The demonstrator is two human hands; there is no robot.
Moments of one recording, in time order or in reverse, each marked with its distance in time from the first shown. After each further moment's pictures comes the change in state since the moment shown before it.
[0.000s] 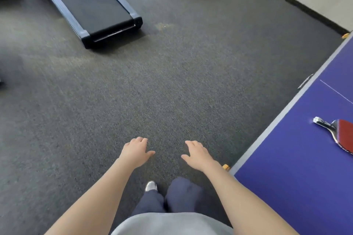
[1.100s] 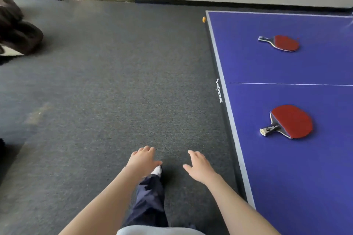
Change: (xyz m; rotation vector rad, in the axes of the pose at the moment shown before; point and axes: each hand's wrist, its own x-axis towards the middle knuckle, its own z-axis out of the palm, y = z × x) left_hand 0.380 0.335 -0.250 0.525 -0.113 0.704; right_hand 0.185 0.219 -0.241 0.657 0.409 0.579
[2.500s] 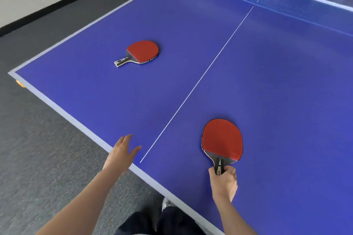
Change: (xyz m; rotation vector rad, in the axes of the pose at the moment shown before) left_hand 0.420 0.304 -0.228 -0.028 -0.040 0.678; right_hand 0.128 0.193 -0.184 1.056 1.161 1.451
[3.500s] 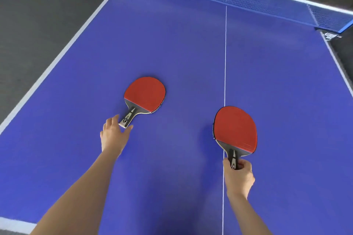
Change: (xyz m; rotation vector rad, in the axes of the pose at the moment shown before) left_hand 0.395 -0.032 -0.157 -0.003 0.078 0.184; right_hand -0.016 -0.272 0.150 0.339 0.387 0.276
